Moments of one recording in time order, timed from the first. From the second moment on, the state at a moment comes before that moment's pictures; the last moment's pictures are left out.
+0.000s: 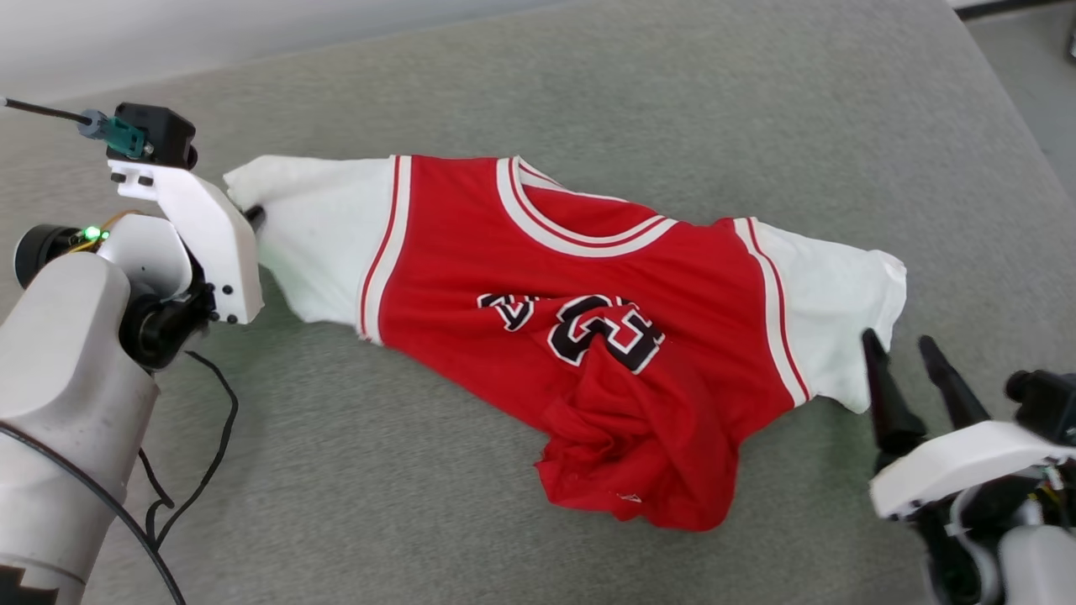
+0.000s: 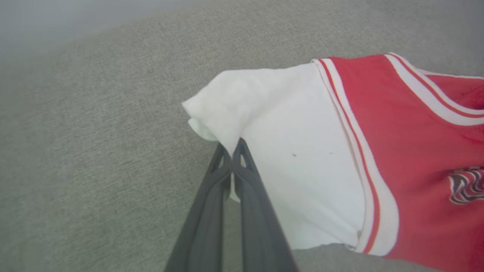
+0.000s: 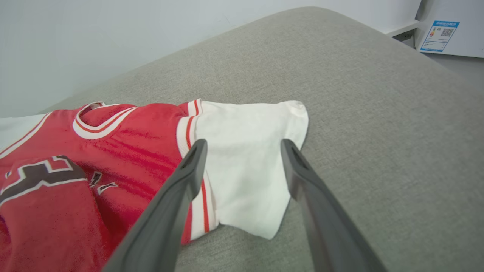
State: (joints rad) left arm -0.86 0.52 -0.50 0.67 -0.73 -0.11 0.43; right arm -0.15 -0.05 -0.08 0.12 0.35 0.13 0.03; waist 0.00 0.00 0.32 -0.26
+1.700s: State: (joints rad) left arm -0.84 0.53 -0.43 0.29 -0.71 0.02 0.22; right arm -0.77 -0.28 -0.07 0.45 0.29 0.13 0.44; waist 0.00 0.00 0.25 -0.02
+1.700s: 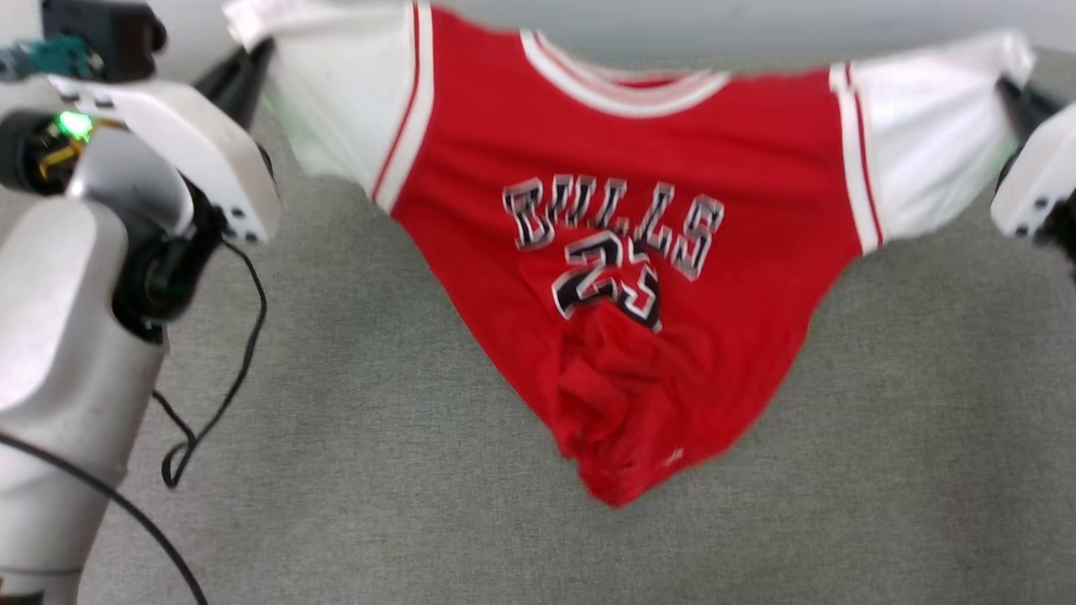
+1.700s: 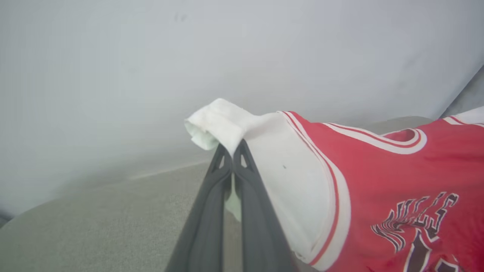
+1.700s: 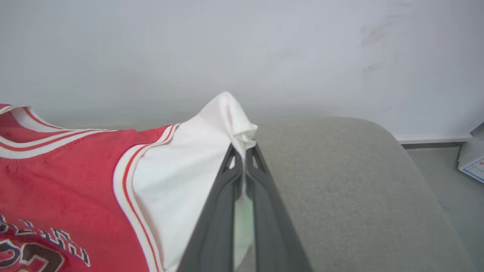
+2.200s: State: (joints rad) left arm -1.28 0.50 -0.39 0.56 -0.61 -0.02 0.00; right arm -1.29 -0.27 -0.06 0.57 0.21 0.13 0.28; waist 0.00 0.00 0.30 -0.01
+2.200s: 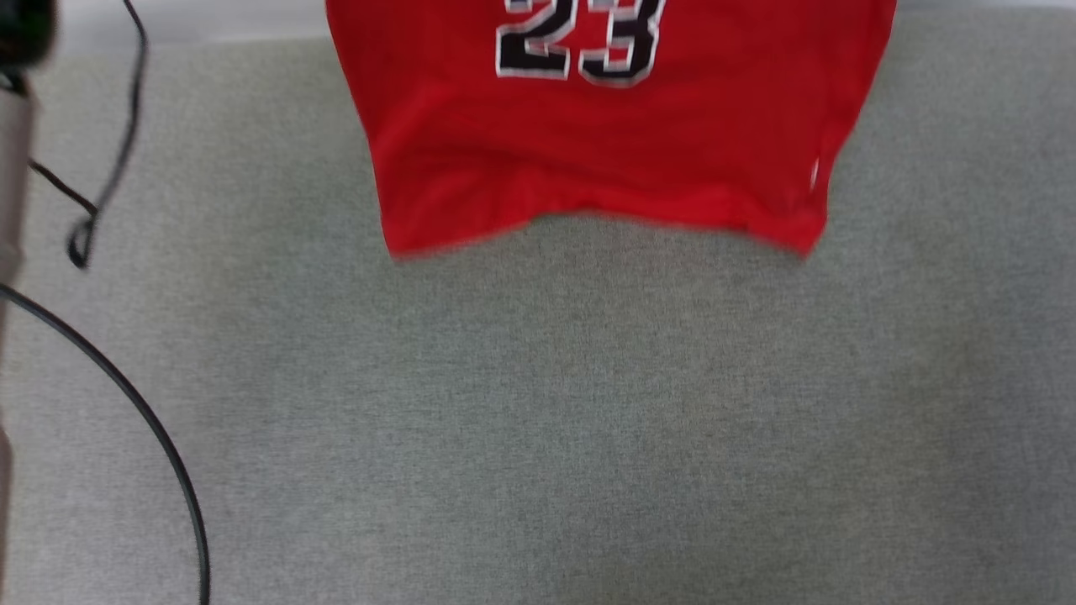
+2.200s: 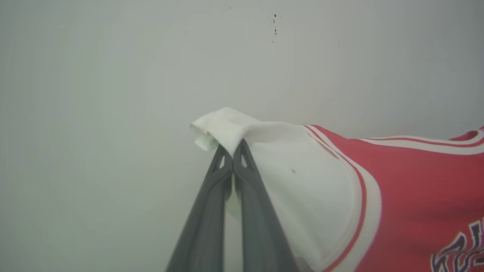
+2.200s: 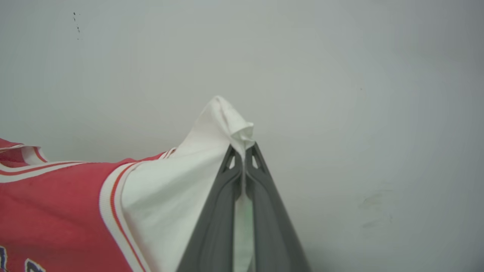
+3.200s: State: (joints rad) left arm -1.45 0.48 -0.39 0.90 -0.67 -0.13 -0.24; right arm -1.55 -0.20 0.16 0.84 0.26 0.13 0.09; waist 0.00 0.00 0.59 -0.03
